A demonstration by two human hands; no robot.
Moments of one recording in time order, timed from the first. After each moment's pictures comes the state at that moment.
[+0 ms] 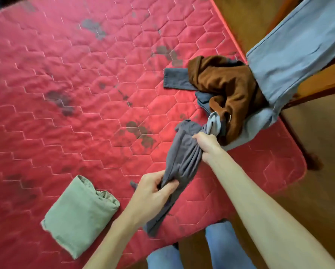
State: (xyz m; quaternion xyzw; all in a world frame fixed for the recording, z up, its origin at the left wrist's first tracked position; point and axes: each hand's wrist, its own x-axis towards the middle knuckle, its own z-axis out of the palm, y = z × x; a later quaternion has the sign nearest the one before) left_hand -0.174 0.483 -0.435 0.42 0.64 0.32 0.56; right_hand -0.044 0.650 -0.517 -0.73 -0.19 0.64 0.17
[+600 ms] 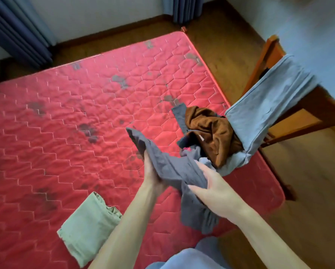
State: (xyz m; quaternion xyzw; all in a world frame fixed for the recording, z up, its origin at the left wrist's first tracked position) left_hand -0.153 0.564 -0.311 -0.17 0.51 0.56 0.62; right_hand 0.011 0.579 -0.270 -0.48 -0.59 0.64 0.08
